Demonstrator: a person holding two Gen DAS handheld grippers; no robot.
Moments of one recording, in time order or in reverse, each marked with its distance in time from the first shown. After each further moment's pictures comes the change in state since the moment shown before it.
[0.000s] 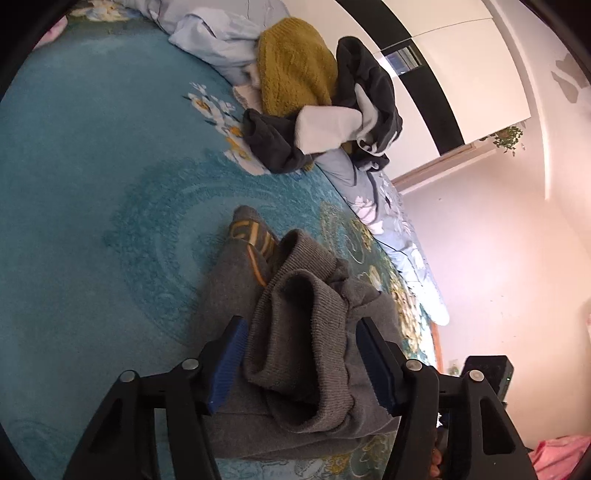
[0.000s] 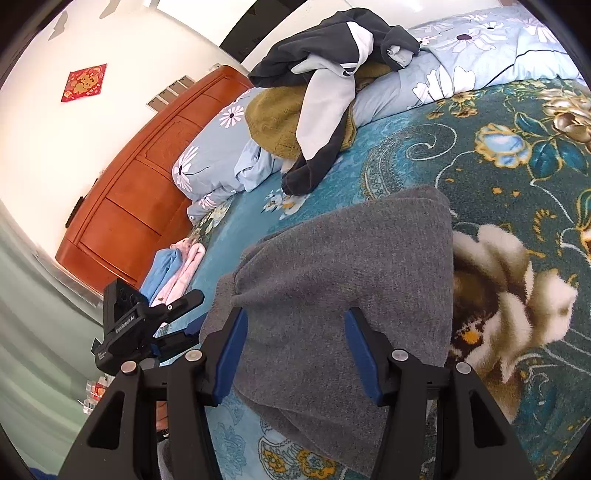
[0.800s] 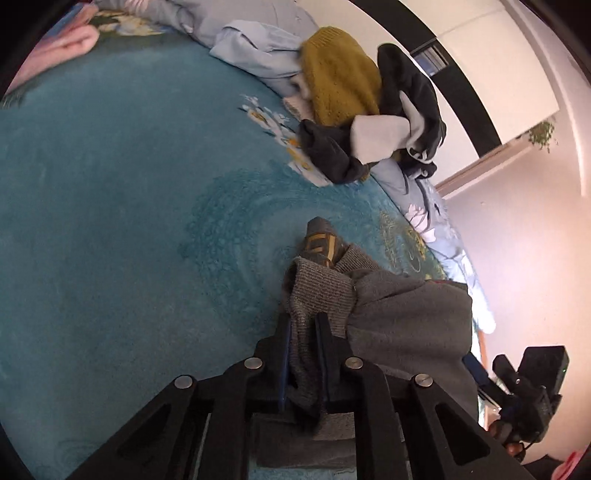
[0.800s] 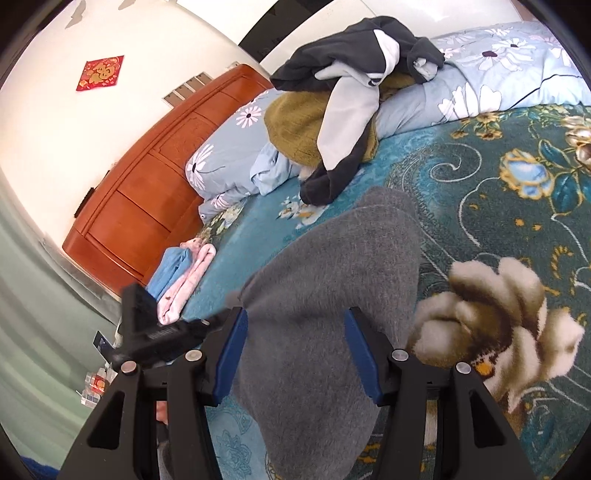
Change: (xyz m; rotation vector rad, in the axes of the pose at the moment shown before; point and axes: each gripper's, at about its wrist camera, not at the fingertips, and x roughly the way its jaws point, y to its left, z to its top) left arm -0.009 0.033 0.000 -0.018 -0.083 0.186; right arm 0.009 0.014 0.017 -0.064 -0.002 0.037
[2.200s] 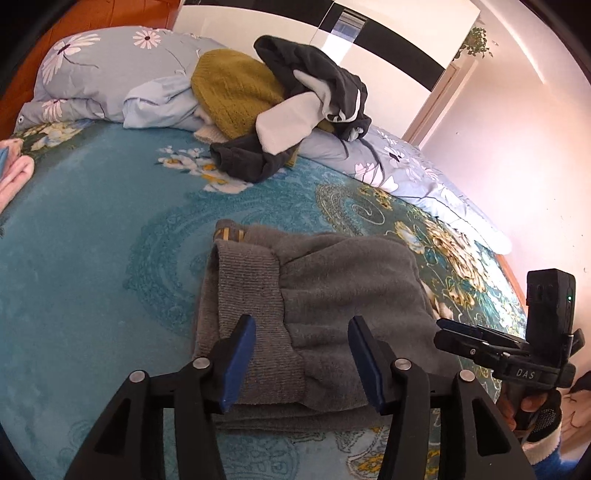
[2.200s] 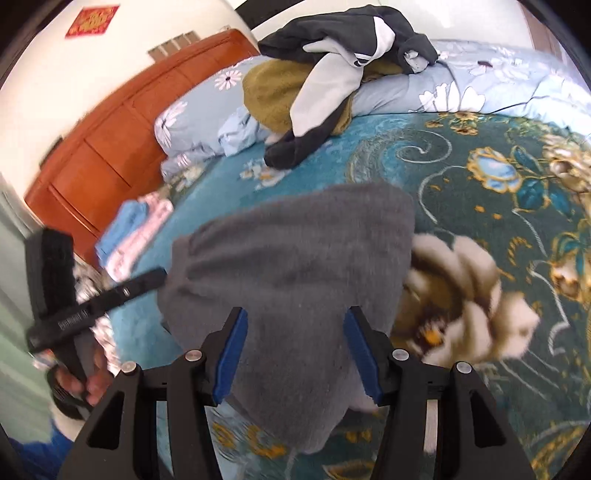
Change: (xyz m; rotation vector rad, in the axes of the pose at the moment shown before) left arm -0.011 -0.093 -0.047 0.411 0.019 0.121; right arm -0.010 0.002 -0.028 -0.138 0.116 -0.242
